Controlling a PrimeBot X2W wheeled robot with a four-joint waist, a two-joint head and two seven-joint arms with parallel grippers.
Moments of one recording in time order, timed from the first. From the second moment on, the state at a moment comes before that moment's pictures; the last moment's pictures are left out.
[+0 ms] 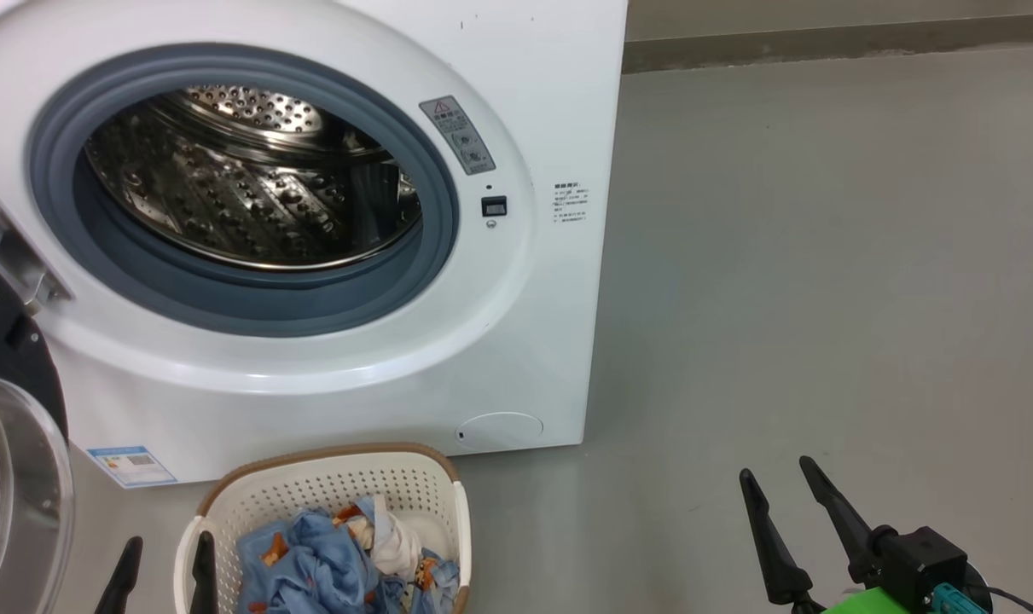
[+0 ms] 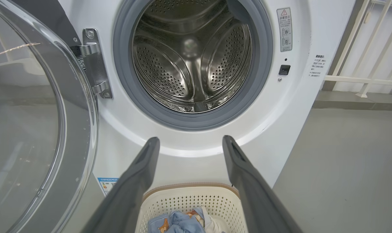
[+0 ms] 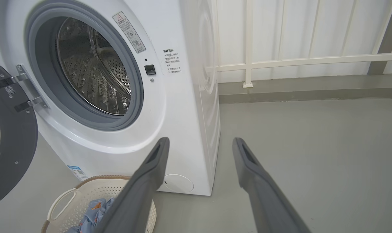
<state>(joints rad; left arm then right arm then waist) 0.15 0.10 0.05 0.09 -0.22 -0.14 -0.26 0.04 -0.05 0.05 0.13 0.18 0.13 -0.25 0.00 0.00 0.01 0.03</state>
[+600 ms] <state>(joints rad) 0.15 0.09 0.05 0.11 -0.23 -0.14 -0.26 0.04 -0.05 0.05 0.14 0.18 0.13 -0.25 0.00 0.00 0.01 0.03</state>
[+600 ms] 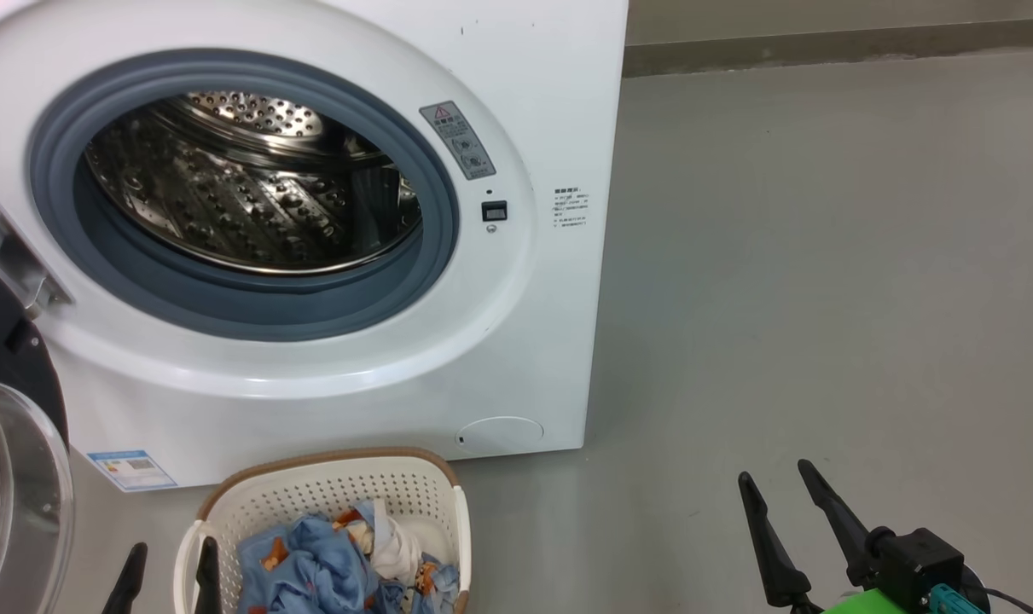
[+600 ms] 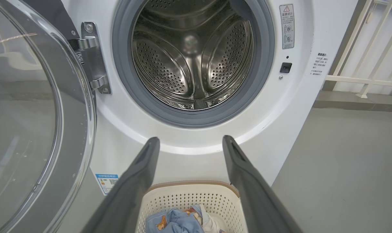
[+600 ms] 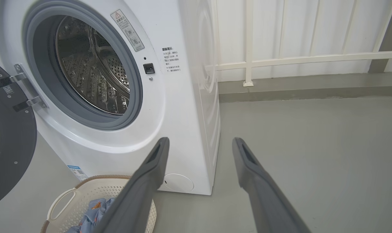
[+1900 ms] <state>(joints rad) 0.00 0.18 -0.08 0.28 -0.43 -0.14 -0.26 -0.03 -0.05 0.08 0.12 0.20 0.13 -0.25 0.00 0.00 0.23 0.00</state>
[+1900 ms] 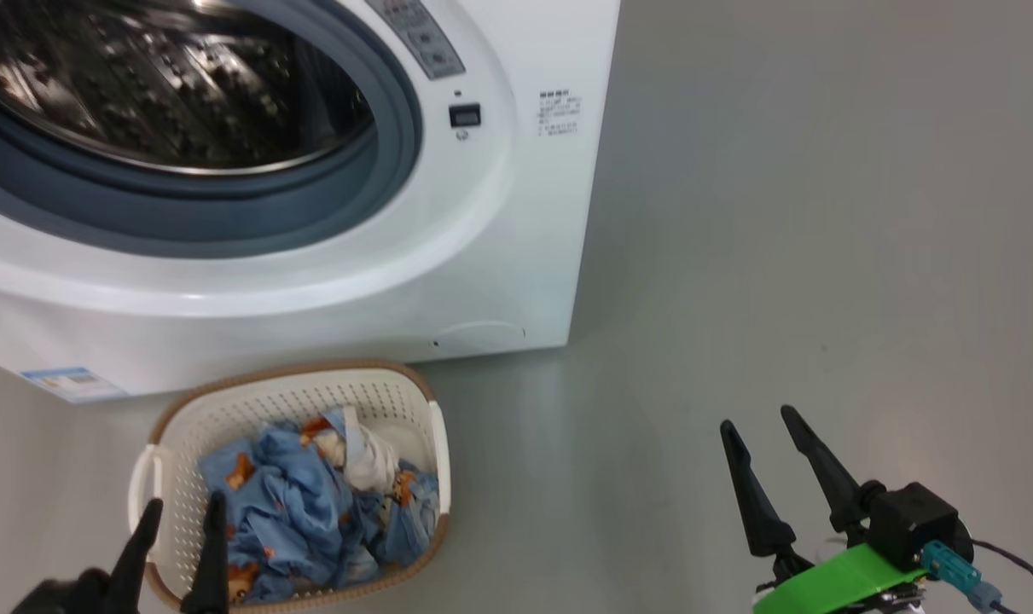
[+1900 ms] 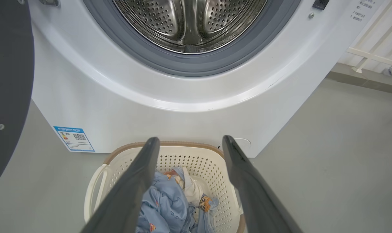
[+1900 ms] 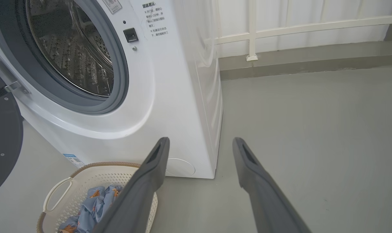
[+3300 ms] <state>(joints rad) -0.64 0.42 -0.35 1.01 -0.91 -0.14 -0.10 -0.23 -0.05 0.18 -0.02 0.27 0.13 -0.25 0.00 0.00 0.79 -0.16</state>
